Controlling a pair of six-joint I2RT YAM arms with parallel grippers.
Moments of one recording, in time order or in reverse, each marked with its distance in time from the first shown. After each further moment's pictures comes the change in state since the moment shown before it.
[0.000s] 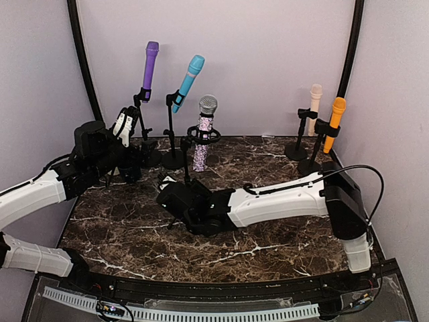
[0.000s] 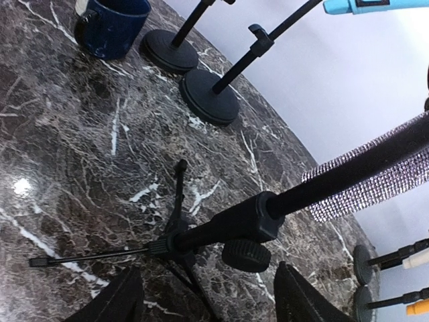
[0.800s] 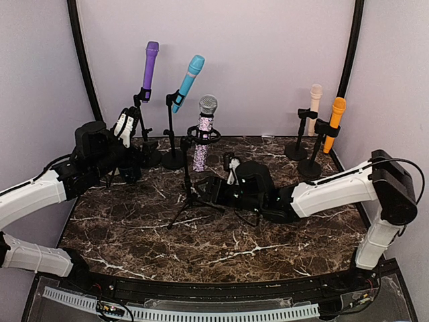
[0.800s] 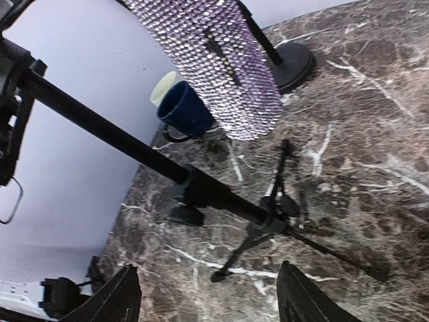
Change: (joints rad) left arm -0.010 0.002 0.000 0.000 0.000 0.000; right arm -0.236 -0.444 -0.706 0.648 -0.760 0.907
